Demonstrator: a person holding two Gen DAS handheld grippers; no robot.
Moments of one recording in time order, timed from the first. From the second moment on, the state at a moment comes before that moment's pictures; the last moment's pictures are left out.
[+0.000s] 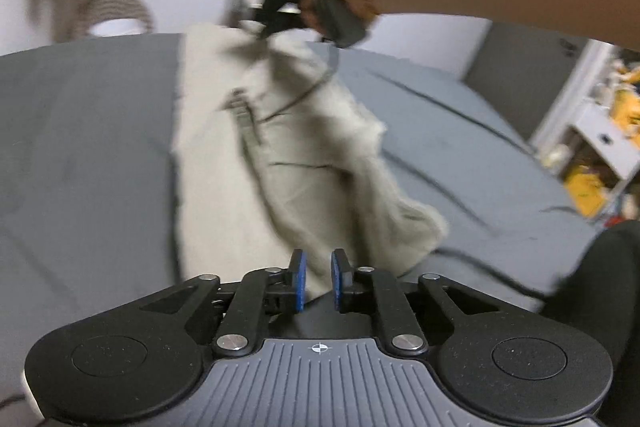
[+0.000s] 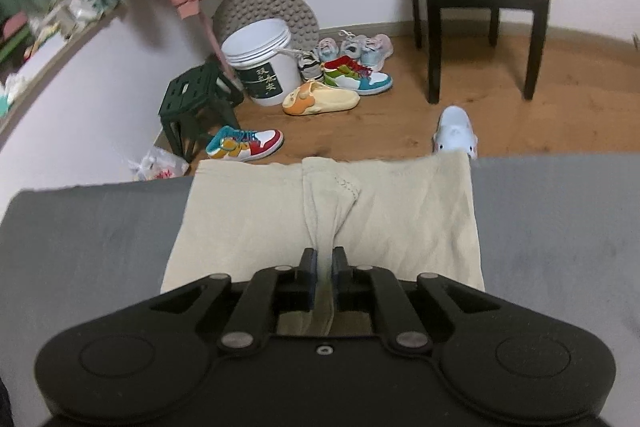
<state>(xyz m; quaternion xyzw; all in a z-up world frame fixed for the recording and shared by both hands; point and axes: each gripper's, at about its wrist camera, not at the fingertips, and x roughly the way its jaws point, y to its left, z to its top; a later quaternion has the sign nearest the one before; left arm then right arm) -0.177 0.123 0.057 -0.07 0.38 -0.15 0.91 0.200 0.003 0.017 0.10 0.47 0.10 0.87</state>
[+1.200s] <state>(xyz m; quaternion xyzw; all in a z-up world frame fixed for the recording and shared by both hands) -0.194 0.039 0.056 0.18 0.33 -0.11 0.92 0.012 -0.196 0.123 0.09 0.44 0.10 0.89</state>
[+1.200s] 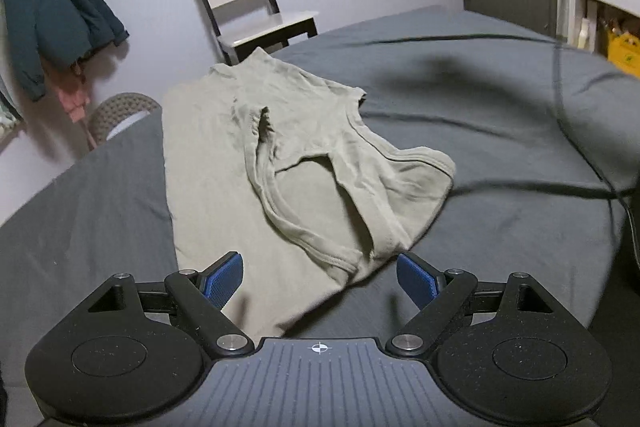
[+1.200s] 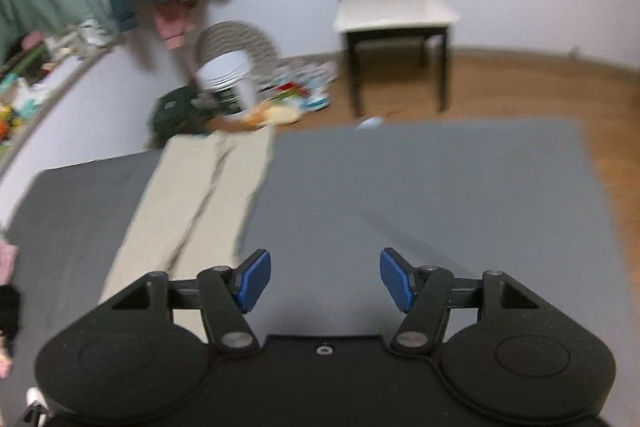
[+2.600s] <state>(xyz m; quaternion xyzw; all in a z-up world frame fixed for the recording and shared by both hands) -0.181 0.066 0.053 0.10 0.32 -0.16 0.93 0.174 -0.075 -0.044 0.29 0.39 0.22 0.84</state>
